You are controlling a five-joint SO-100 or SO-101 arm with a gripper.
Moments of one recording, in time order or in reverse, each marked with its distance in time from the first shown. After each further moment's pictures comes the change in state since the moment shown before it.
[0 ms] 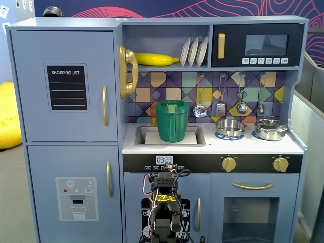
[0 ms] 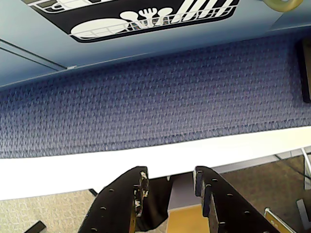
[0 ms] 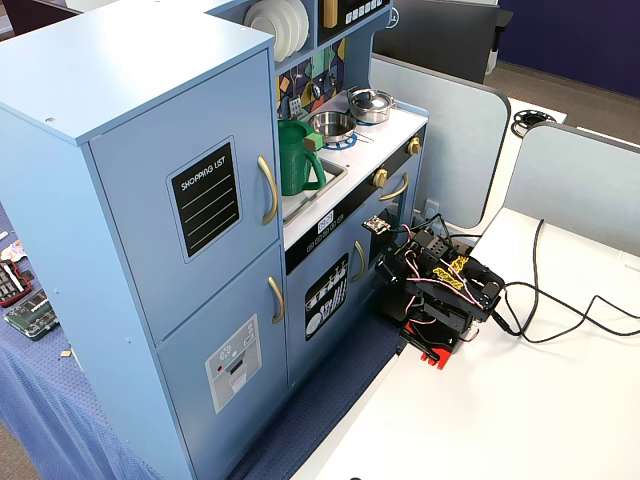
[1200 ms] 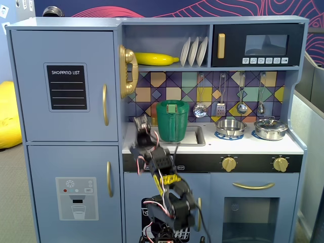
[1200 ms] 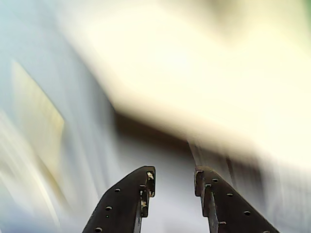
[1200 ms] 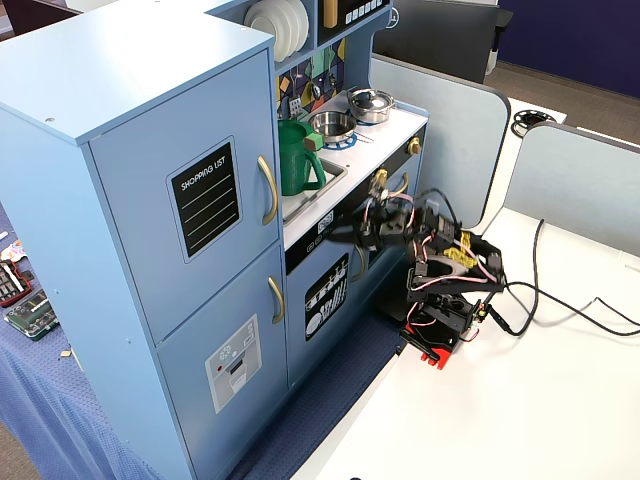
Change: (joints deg) arm -28.5 -18.5 -34.7 -40.2 -12.2
